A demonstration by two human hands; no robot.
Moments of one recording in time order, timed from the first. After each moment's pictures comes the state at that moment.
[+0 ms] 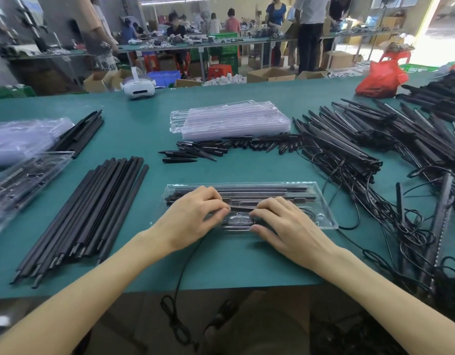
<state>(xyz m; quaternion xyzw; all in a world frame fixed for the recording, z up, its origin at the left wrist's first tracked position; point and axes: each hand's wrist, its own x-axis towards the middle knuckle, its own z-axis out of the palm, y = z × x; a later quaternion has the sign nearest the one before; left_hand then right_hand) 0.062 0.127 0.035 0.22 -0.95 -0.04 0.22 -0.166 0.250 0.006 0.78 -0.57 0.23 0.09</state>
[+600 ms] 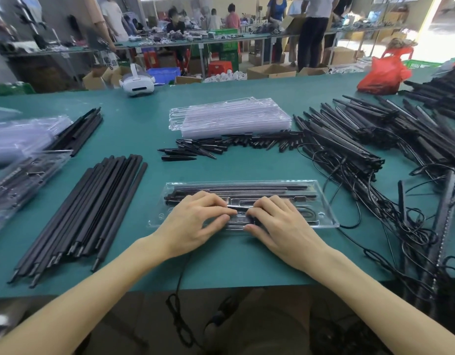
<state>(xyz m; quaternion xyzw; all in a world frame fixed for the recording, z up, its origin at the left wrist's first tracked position) 0.064 0.128 0.021 0.21 -0.95 -0.08 0.21 -0.153 0.246 0.006 0.76 -0.61 0.19 0.10</state>
